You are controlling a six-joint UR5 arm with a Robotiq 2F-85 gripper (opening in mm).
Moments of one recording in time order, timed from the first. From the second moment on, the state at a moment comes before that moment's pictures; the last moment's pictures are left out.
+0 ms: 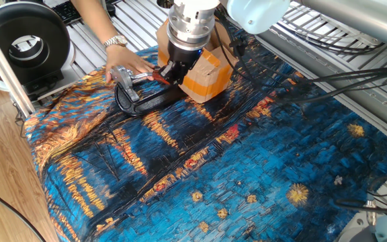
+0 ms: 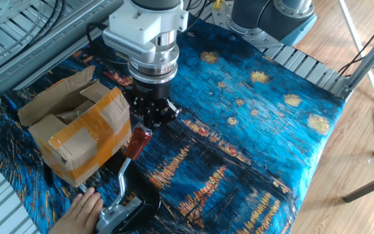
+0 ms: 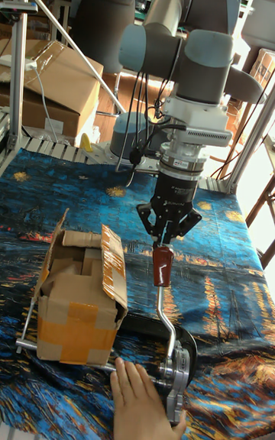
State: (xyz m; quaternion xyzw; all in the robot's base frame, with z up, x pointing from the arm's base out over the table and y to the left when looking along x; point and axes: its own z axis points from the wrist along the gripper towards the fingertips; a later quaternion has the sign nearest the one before) arm 0.569 0.080 0.144 -0.08 0.99 0.03 0.12
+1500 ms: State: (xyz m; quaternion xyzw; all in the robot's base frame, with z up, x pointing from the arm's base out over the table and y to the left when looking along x) arm 0.563 0.053 0.117 -0.06 0.99 0.01 0.15
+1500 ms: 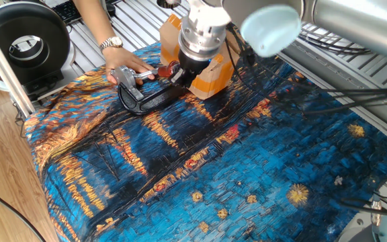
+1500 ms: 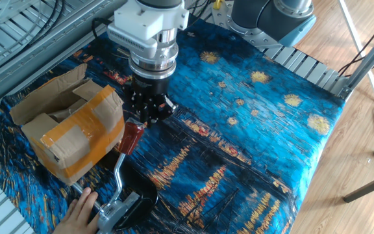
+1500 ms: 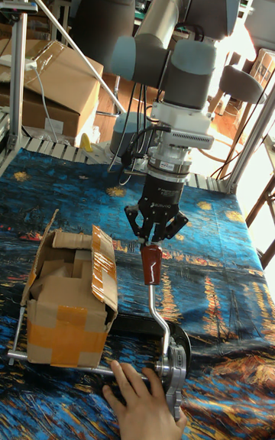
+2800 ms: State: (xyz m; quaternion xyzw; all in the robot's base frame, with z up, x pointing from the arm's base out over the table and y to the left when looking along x) arm 0.623 0.067 0.123 -0.08 0.96 0.03 0.28
